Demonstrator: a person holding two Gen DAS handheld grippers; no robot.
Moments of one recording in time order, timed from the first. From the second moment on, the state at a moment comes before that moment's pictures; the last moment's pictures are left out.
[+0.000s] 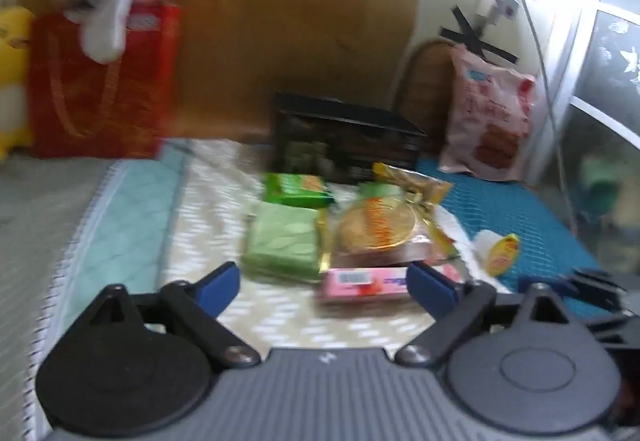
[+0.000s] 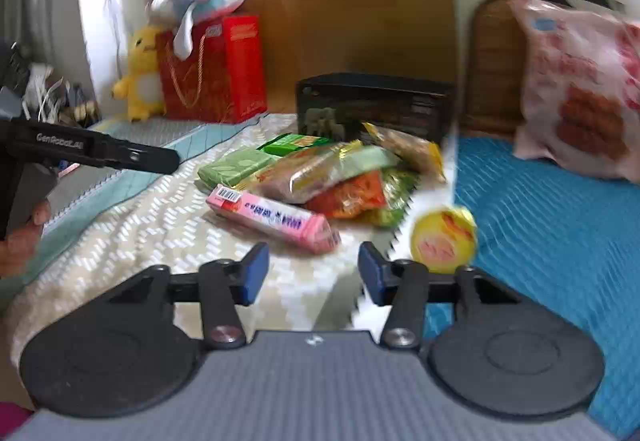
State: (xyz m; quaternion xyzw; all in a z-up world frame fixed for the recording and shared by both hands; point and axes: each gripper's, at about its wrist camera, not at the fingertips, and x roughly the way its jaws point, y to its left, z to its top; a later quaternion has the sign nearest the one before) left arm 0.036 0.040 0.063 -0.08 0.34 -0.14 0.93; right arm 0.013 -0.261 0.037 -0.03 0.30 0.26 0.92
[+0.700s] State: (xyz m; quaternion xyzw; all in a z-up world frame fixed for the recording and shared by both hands) left arm 0.080 -0.004 0.121 -0.08 0.32 -0.20 0.92; right arm 0.101 -0.270 0.125 -0.07 0.23 0.29 0.93
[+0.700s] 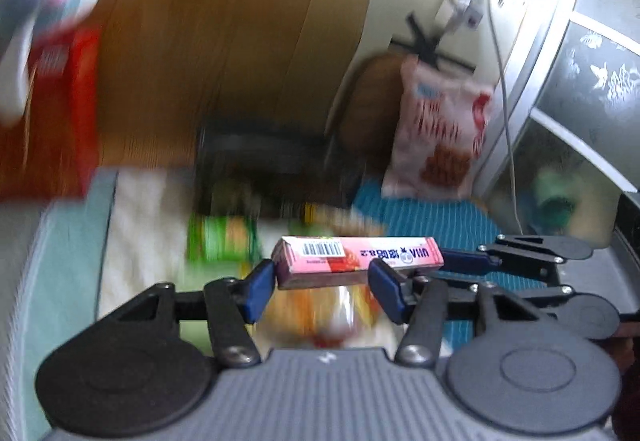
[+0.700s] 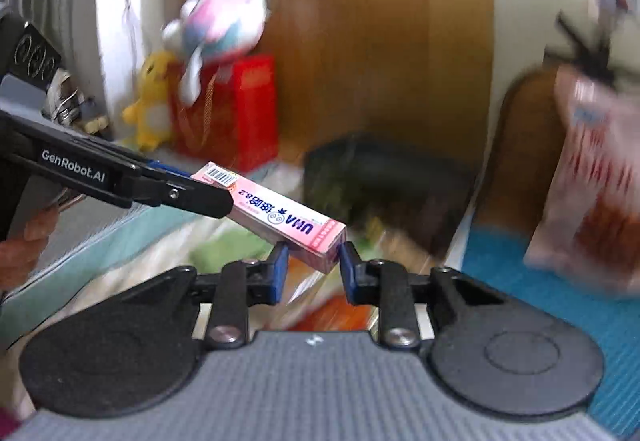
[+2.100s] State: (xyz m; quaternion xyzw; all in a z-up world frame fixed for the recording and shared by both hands) left arm 0.019 0.026 0.056 -0.15 0.35 -0.07 0.92; right arm 0.096 -0.250 0.032 0.20 0.39 0.28 0.85
